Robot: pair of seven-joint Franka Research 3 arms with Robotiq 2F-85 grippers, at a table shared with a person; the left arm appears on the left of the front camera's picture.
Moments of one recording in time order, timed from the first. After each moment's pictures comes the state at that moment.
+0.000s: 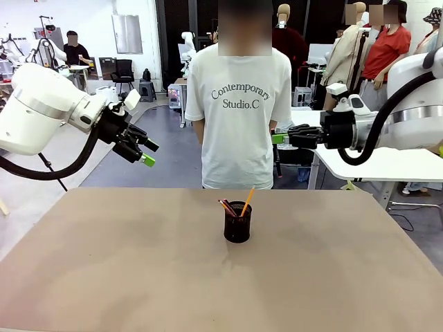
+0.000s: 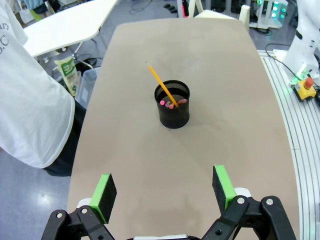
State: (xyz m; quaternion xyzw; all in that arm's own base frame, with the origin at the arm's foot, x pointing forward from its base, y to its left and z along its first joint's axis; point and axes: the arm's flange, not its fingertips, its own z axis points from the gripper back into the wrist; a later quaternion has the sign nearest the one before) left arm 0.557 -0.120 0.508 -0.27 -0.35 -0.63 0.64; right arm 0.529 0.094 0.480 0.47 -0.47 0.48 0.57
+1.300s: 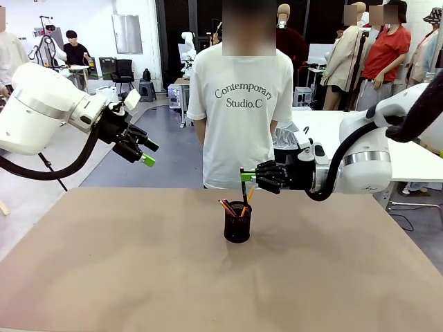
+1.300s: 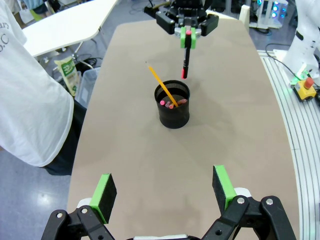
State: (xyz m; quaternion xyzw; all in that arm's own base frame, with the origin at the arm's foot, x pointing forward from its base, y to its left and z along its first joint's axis) left arm 0.557 -0.120 0.508 -0.27 -0.35 -0.63 0.64; right arm 0.537 0.164 0.358 0.47 -0.52 0.50 0.51
